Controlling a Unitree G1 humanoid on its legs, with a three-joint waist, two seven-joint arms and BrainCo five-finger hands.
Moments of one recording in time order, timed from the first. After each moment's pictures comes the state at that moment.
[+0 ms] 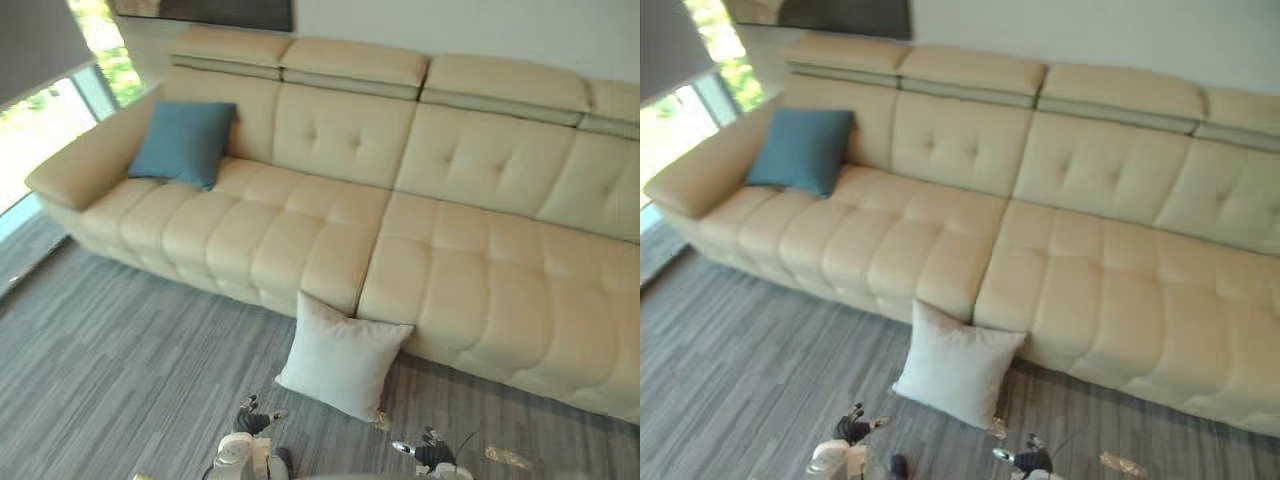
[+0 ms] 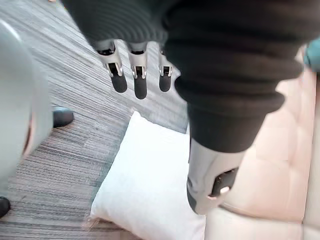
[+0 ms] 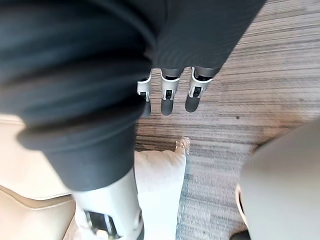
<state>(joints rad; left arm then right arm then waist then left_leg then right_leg) 0.02 -0.02 0.16 1.00 0.10 -0.11 0.06 0.12 0.00 -0.19 0.96 0.00 -0.05 -0.06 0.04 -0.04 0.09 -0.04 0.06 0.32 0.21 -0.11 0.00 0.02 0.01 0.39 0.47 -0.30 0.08</state>
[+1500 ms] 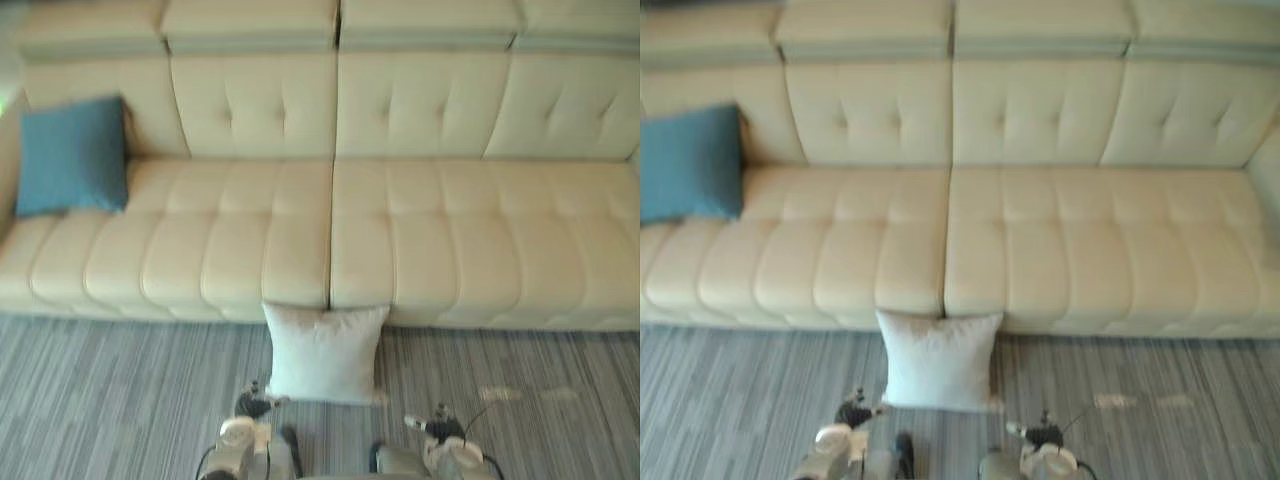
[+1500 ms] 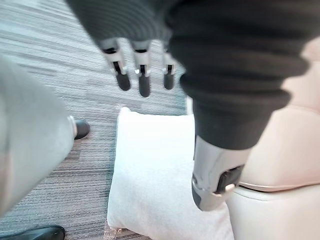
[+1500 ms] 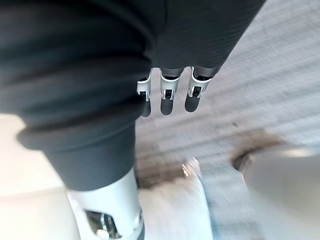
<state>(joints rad) -0.15 0.06 0.10 0.94 -0.05 -0.11 0.16 -0.08 -0.08 -0.22 0.86 0.12 -0.09 -0.16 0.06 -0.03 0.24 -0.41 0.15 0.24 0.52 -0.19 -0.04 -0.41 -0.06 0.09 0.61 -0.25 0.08</state>
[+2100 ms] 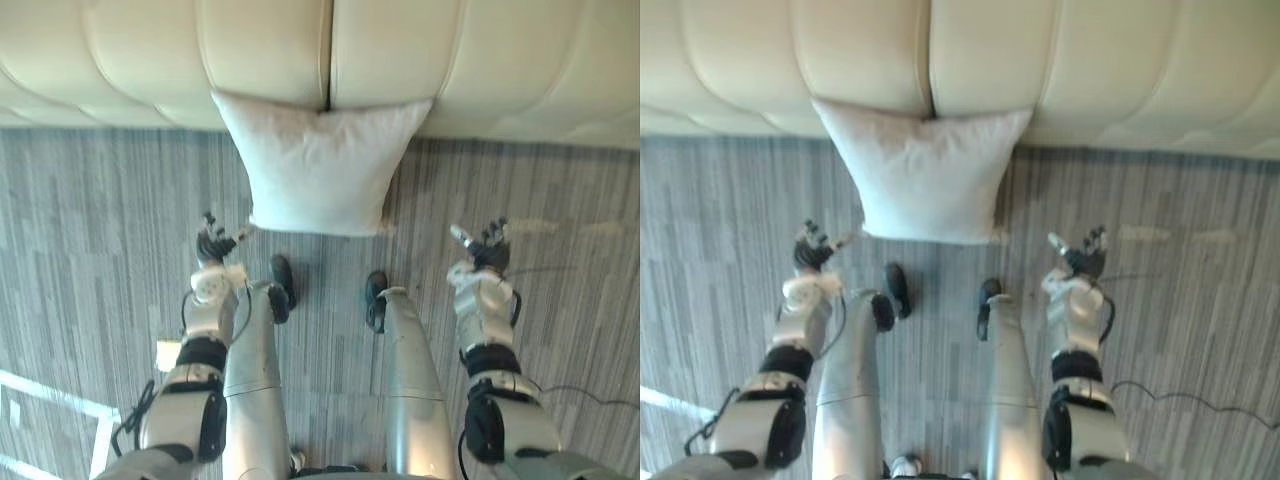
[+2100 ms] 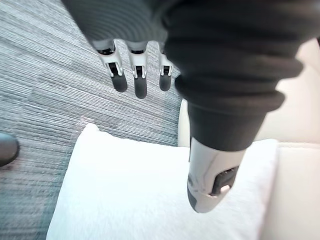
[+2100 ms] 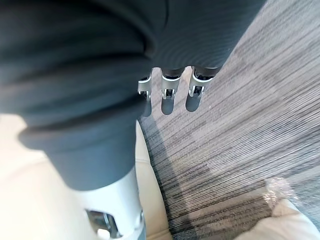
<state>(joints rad) -0.72 0.24 0.18 0.76 -0.24 -0.15 0.24 -0.74 -0.22 -0.38 0.73 0.32 -0.16 -0.28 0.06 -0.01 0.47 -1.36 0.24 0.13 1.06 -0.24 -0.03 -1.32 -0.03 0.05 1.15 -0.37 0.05</state>
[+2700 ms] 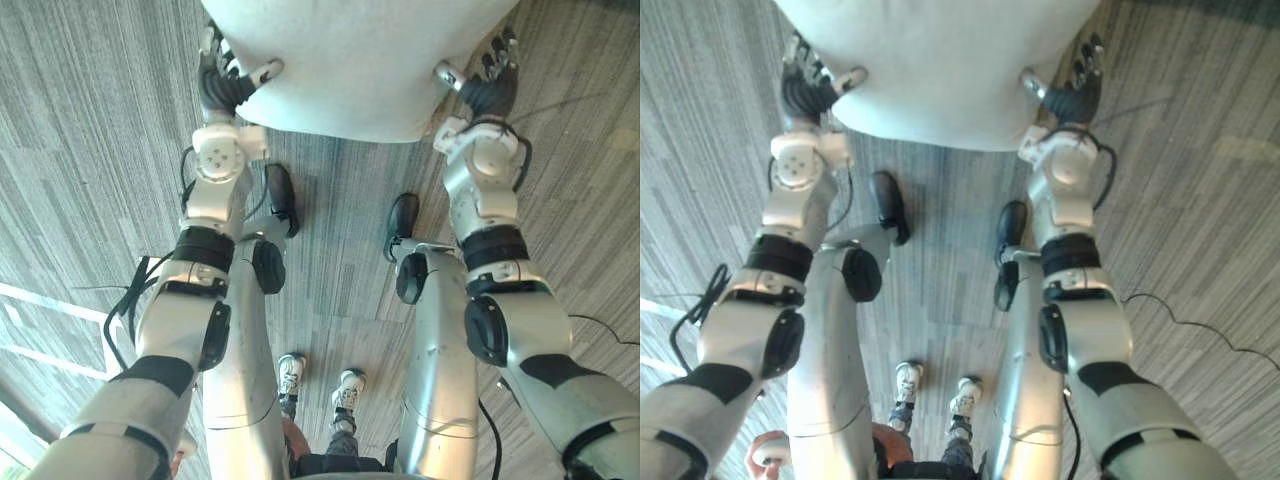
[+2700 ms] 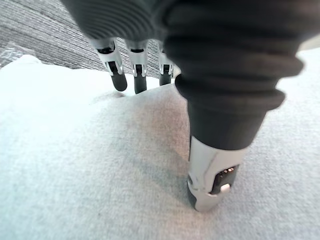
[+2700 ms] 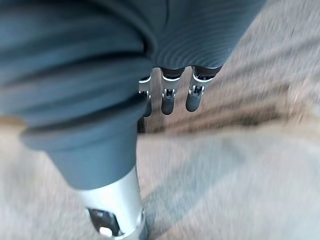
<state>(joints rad) -1.17 0.24 -0.04 0.75 -0.25 -0.16 0.31 -1.20 -0.24 -0.15 0.79 0.25 -0.15 -0.37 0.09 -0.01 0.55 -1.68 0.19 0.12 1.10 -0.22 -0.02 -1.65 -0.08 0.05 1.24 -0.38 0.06</state>
